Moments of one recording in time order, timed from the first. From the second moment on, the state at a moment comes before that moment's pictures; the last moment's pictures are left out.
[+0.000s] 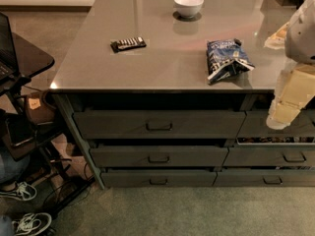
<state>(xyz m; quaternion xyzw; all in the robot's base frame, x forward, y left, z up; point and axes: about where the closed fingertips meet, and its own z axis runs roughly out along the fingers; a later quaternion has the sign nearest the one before) 0.438 -0.217 0.976 -0.60 0.78 -0.03 0.16</state>
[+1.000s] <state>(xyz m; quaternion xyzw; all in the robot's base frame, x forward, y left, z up) 0.390 -0.173 0.950 -0.63 0.74 -0.06 0.20</state>
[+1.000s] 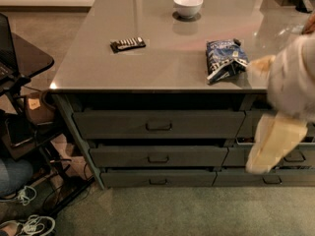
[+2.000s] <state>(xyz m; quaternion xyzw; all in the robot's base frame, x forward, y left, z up) 0.323 -0.008 0.835 -0.70 0.66 0.02 0.27</state>
